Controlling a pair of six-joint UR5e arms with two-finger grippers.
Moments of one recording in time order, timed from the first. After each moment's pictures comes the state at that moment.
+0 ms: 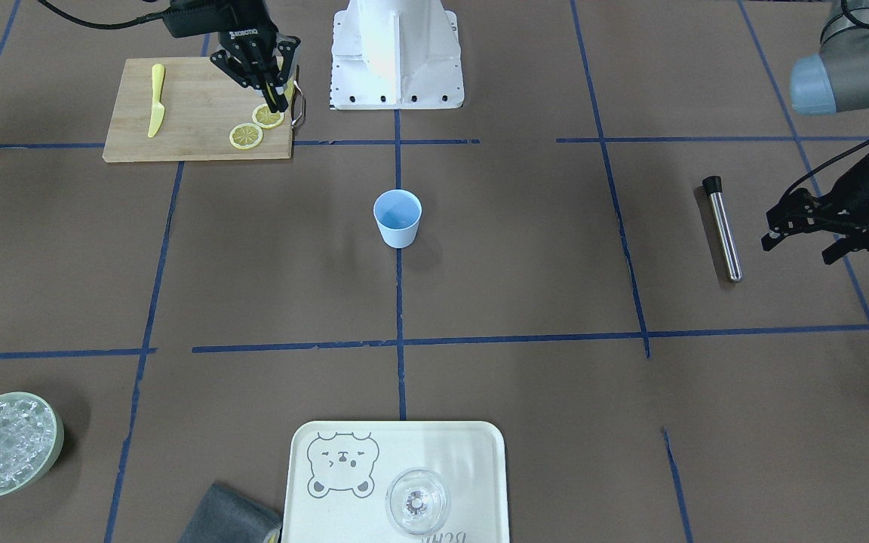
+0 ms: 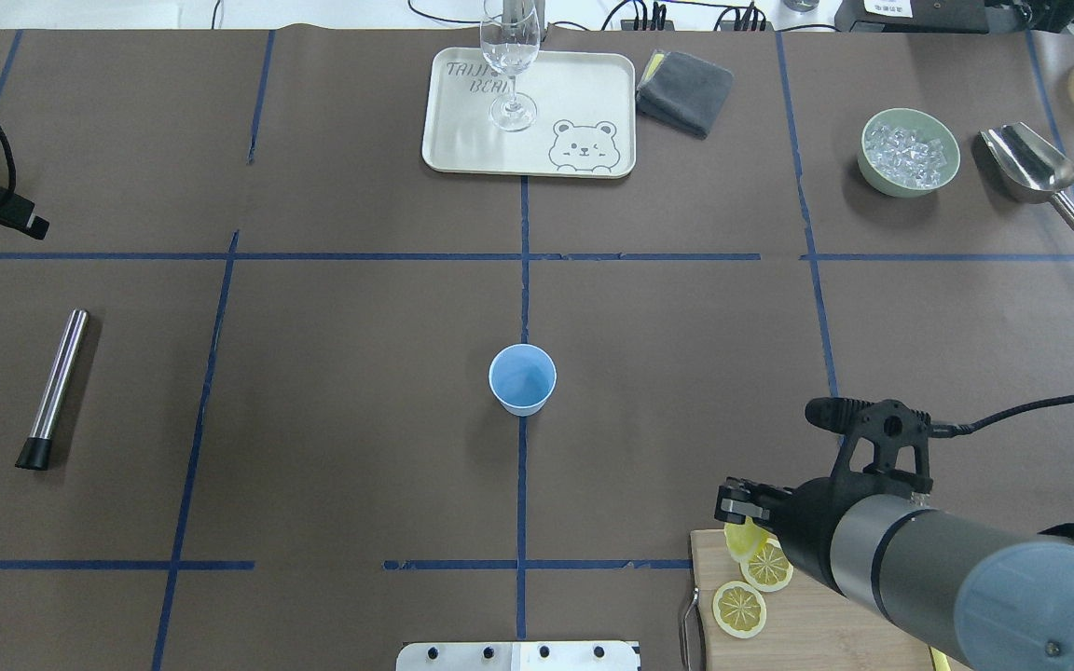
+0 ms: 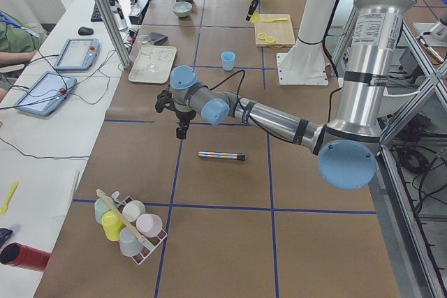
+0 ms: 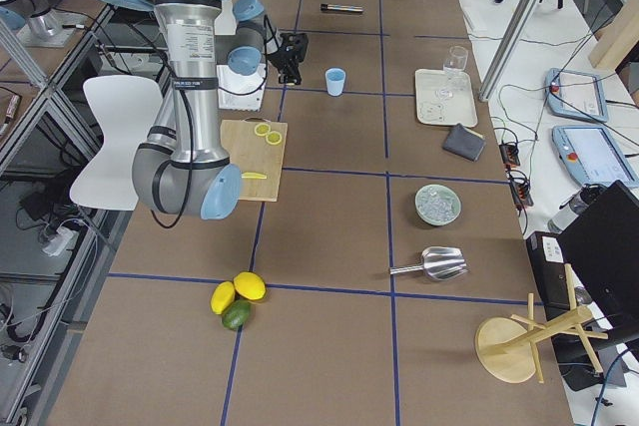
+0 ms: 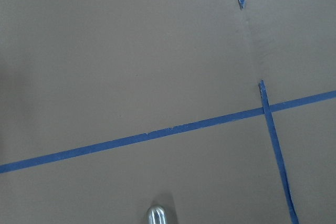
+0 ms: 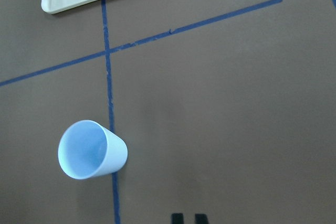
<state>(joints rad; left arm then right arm) -1.19 -1.70 -1.74 -1.86 -2.32 -0.45 0.27 -1.27 2.33 -1.62 1.41 1.61</state>
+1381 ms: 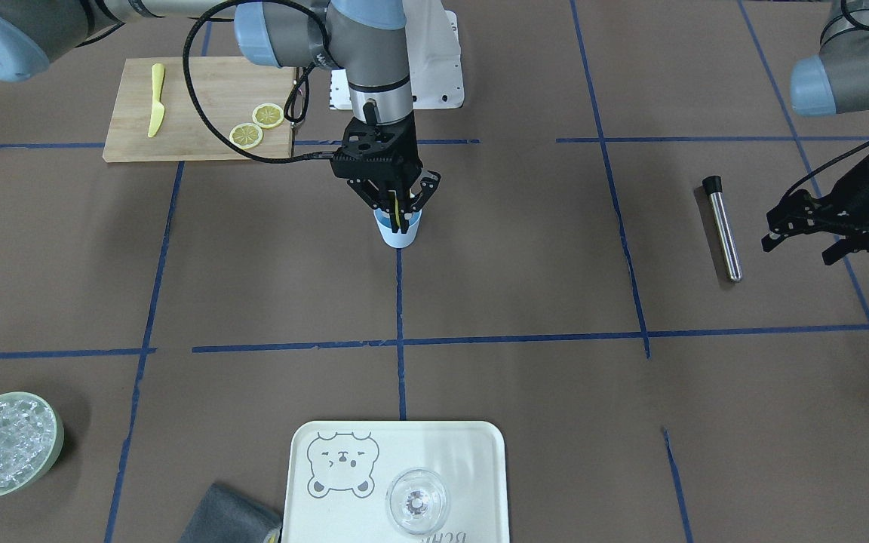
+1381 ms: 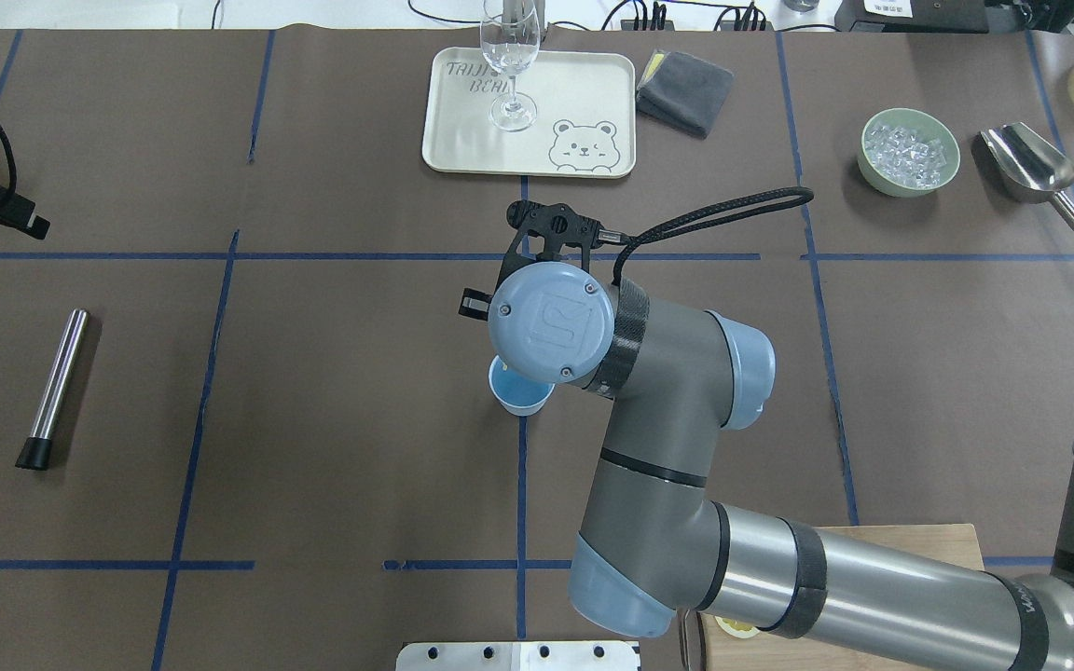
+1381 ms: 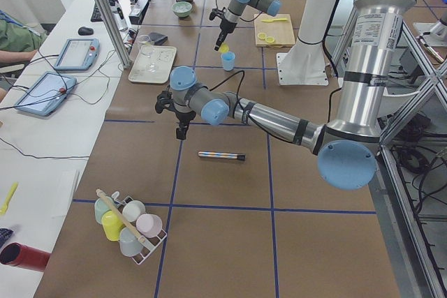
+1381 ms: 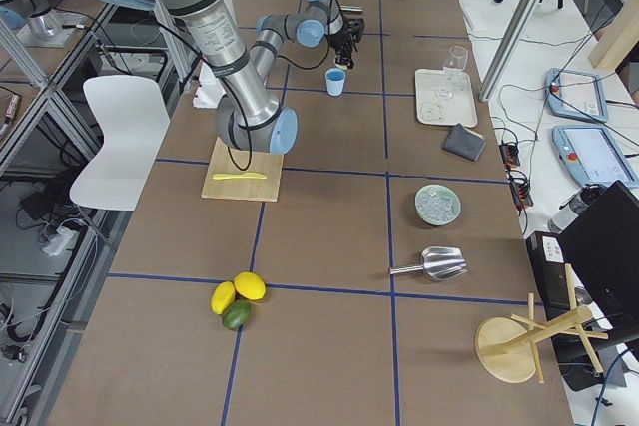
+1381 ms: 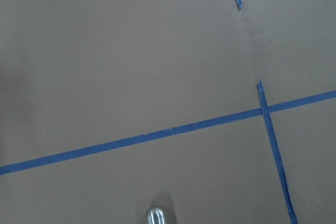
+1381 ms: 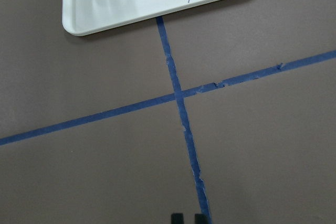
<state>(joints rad) -1.19 -1.70 -1.73 -1.86 -2.32 -0.45 0.41 -0.80 1.69 -1.54 1.49 1.54</state>
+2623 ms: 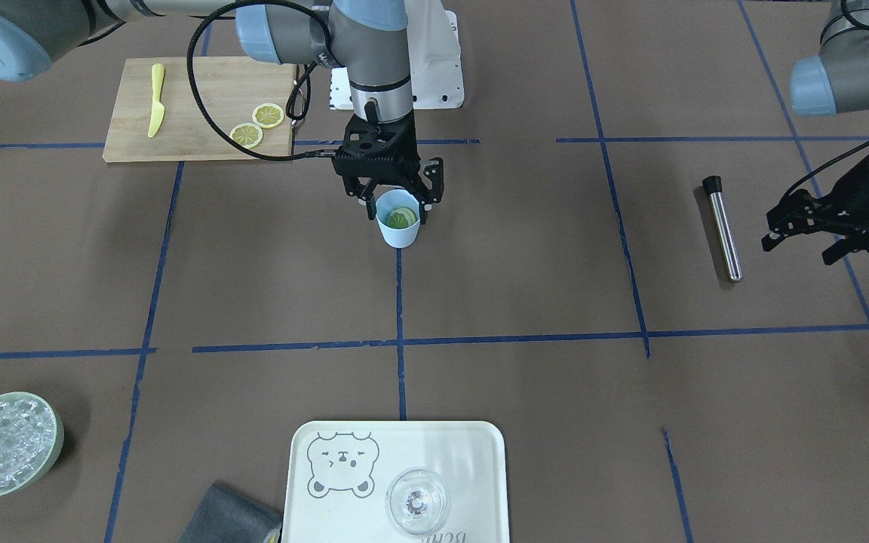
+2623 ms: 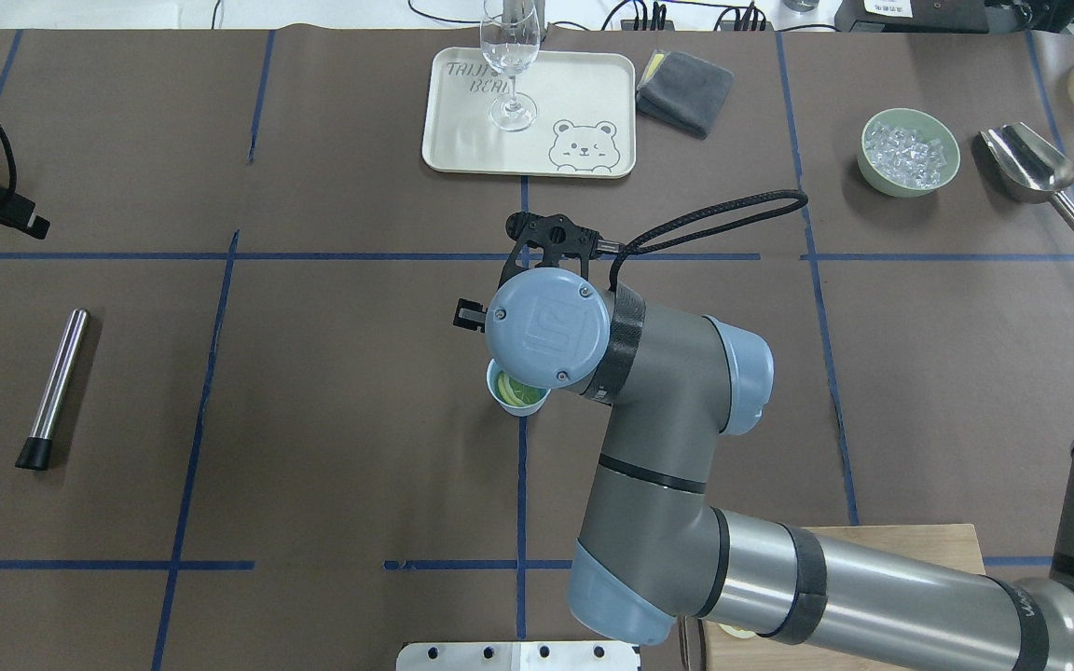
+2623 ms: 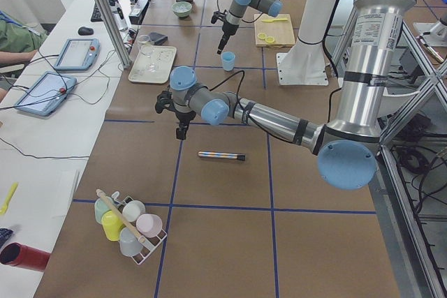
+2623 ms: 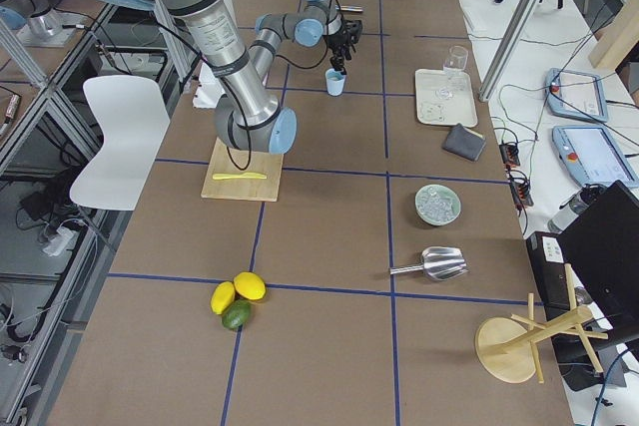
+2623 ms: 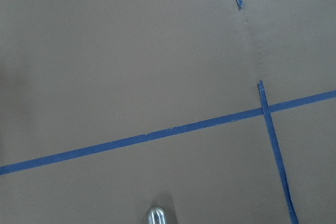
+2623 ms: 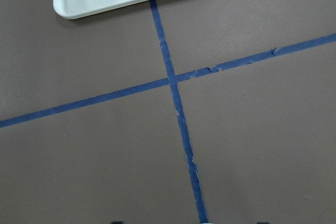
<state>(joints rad) -1.19 -1.70 -1.73 -1.86 -2.32 -0.45 0.40 -0.80 1.71 -1.58 1.52 1.54</state>
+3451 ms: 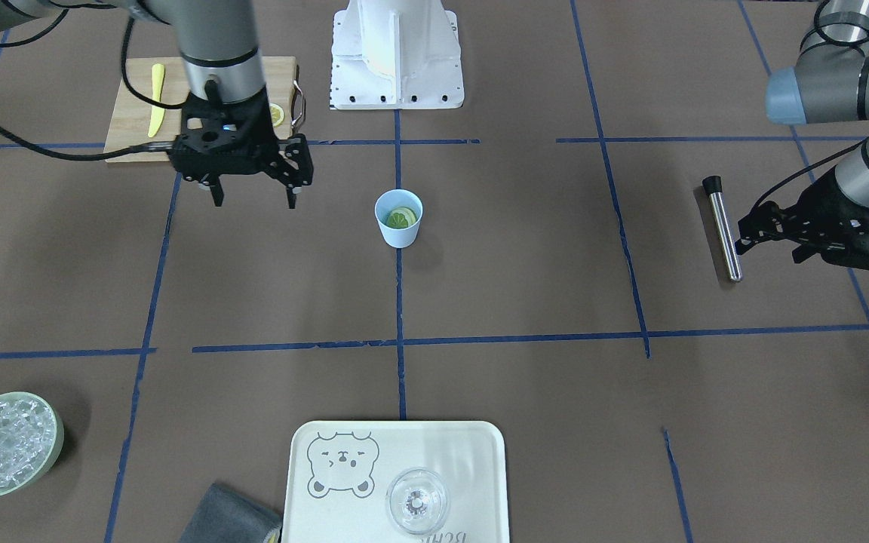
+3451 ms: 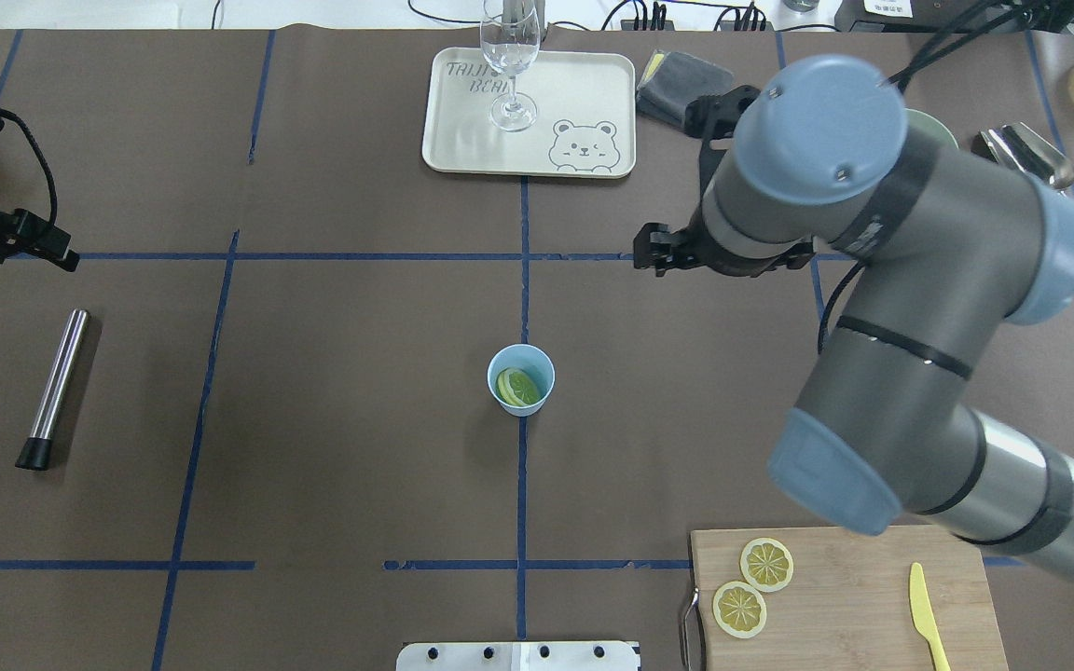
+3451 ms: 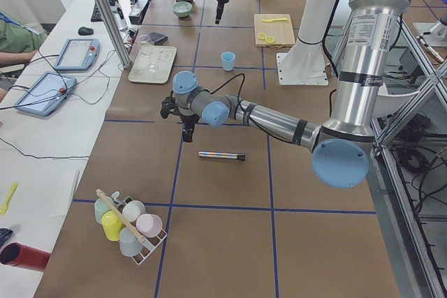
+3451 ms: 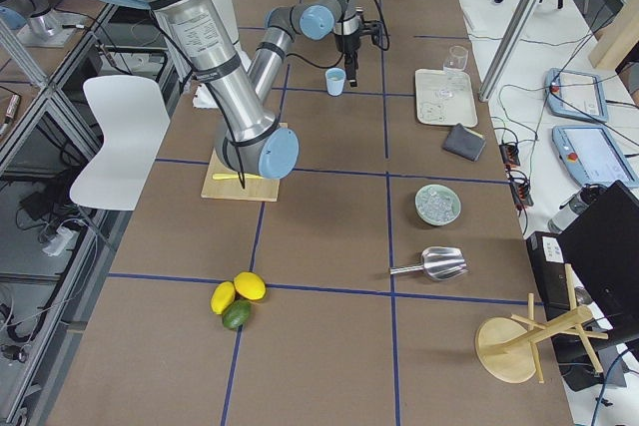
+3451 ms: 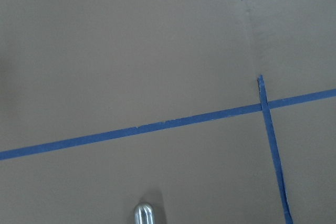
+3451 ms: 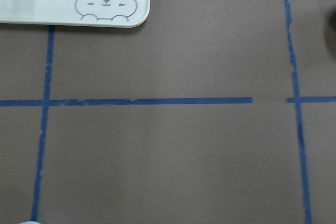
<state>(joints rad) -1.11 -1.69 -1.69 -1.86 -2.30 -0.54 0.73 -1.01 2.04 -1.90 1.85 1.04</state>
